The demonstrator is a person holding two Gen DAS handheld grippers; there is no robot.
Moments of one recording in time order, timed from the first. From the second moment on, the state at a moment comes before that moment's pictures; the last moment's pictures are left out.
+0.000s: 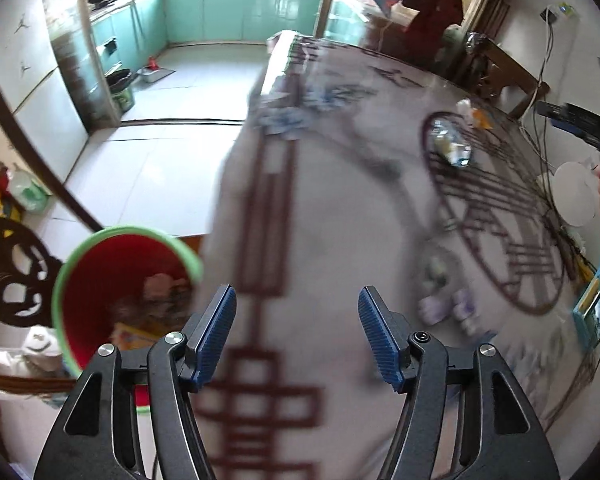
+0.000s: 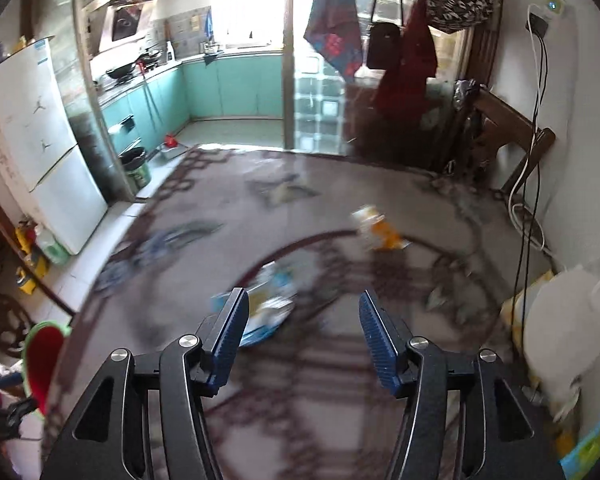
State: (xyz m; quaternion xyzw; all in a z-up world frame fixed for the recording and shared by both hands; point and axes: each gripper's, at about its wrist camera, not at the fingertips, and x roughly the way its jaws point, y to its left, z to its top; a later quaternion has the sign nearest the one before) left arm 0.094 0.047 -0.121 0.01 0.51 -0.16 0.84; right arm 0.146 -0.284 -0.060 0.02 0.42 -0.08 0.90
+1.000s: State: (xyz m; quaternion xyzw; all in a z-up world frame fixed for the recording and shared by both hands) left arm 0.234 -0.220 -0.160 0.04 0.51 -0.22 0.83; right arm 0.275 -0.447 -0.199 0.17 0.45 -0.01 0.88
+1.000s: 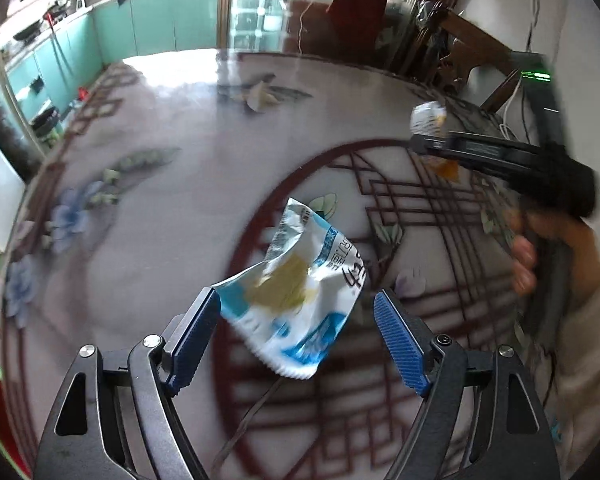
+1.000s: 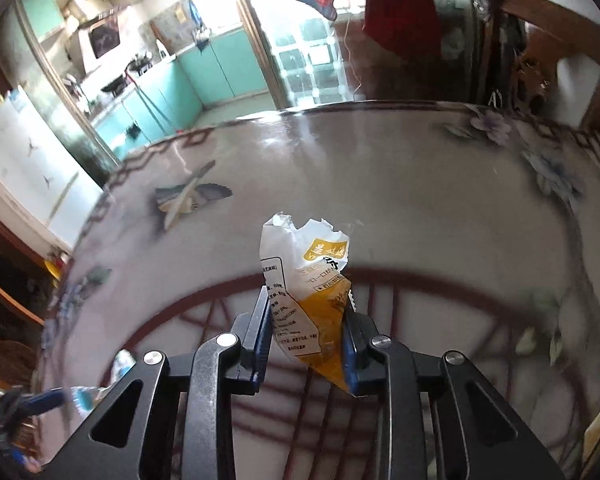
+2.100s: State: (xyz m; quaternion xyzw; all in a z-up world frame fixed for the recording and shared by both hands) left arm 0.088 -0.047 -0.081 0.03 0.47 -0.20 0.86; right arm 0.059 -0.189 -0.066 0.03 0.44 0.04 0.90
